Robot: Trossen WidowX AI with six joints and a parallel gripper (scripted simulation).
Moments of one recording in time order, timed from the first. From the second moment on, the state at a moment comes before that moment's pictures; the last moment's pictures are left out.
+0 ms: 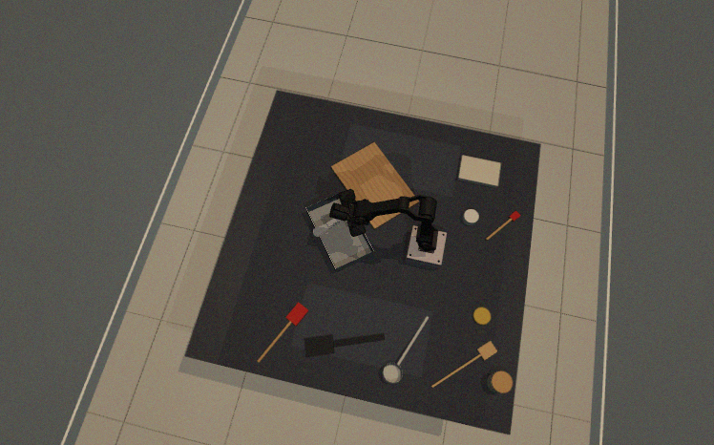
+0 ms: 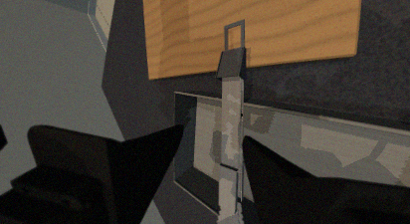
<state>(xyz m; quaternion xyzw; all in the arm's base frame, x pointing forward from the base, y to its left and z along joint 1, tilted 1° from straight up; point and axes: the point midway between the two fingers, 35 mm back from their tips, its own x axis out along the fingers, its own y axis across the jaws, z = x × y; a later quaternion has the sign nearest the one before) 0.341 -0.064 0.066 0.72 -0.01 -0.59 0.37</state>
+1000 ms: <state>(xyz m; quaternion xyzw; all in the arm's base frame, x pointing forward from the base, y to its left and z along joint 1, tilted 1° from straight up) 0.354 -0.046 0.046 0.72 -0.01 -0.60 0.35</state>
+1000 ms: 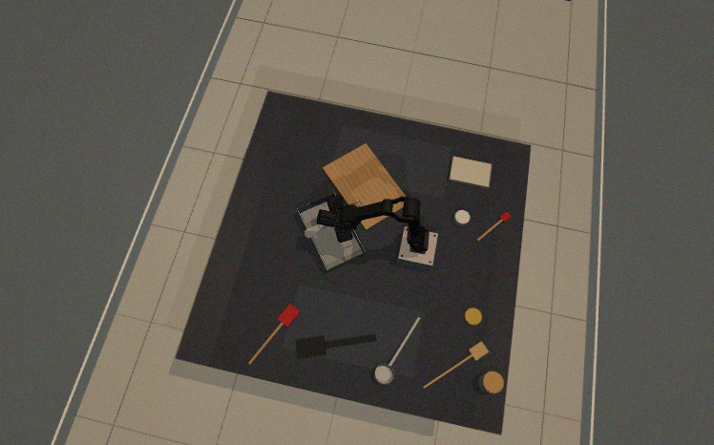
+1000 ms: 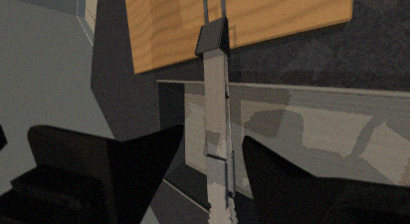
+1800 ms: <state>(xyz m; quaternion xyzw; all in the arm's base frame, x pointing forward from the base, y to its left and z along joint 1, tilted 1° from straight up) 0.365 -0.064 0.012 0.72 -0.01 -0.60 0.35</state>
